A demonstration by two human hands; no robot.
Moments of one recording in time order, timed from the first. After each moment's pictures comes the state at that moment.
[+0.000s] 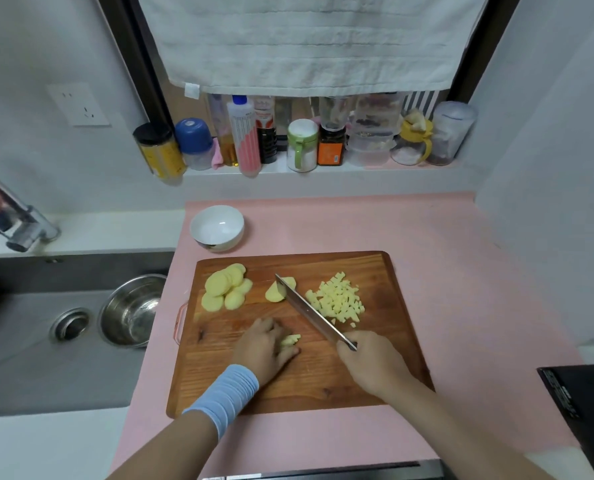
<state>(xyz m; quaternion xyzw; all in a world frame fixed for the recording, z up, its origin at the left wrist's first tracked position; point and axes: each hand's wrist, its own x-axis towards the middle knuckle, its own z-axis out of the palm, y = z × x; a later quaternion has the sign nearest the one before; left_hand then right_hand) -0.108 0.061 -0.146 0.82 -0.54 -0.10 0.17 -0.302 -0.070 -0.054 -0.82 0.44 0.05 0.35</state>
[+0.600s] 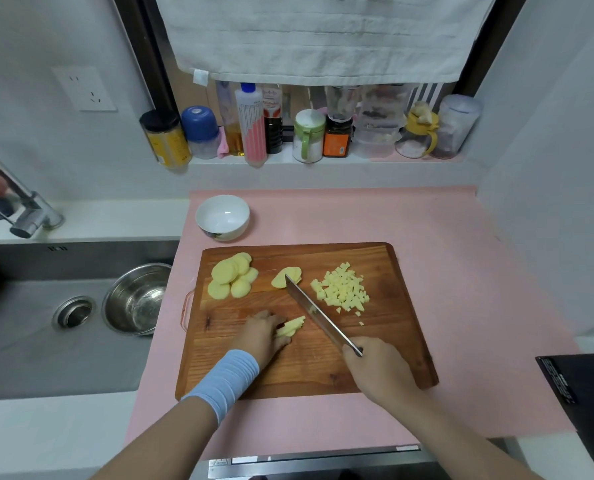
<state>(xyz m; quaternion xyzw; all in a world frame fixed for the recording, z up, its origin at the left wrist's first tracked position) -0.103 0.067 -0.137 0.85 -0.46 -0.22 0.15 -0.315 -0.040 -0.065 -0.82 0.47 0.05 0.33</state>
